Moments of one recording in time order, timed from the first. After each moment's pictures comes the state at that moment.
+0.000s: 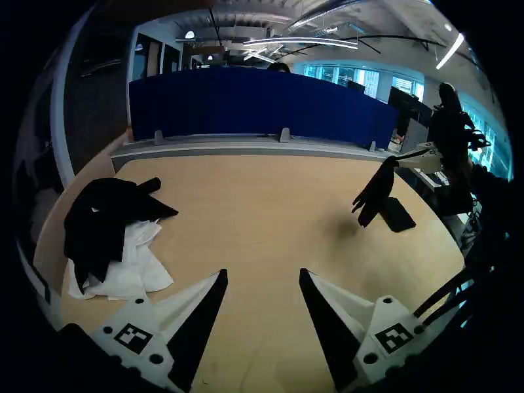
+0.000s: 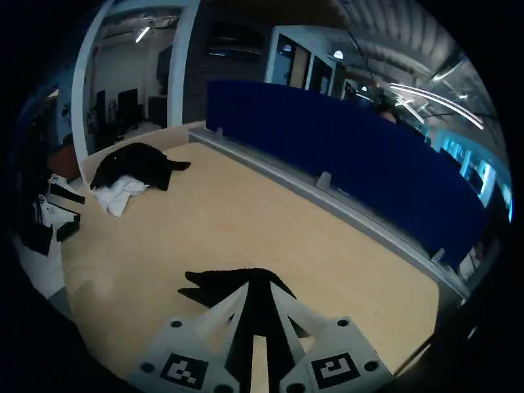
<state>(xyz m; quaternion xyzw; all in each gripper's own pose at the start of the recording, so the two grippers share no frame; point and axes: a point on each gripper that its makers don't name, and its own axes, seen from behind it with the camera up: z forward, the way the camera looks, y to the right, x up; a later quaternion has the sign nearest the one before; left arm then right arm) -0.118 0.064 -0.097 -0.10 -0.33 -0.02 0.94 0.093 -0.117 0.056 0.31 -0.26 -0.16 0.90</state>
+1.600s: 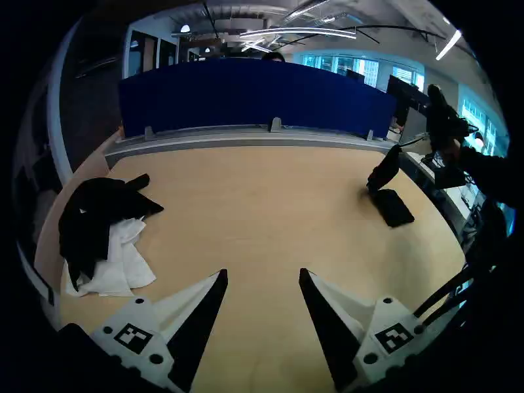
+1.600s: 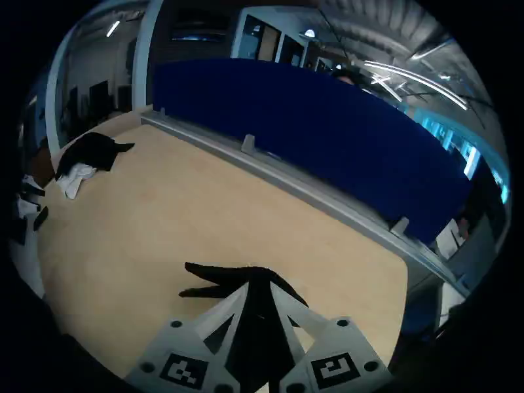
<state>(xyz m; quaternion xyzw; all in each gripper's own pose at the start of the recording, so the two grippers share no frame) -0.122 0.107 -0.090 -0.10 -0.35 -0.01 0.93 0.066 0.069 0.140 0.23 -0.31 -0.17 0.90</state>
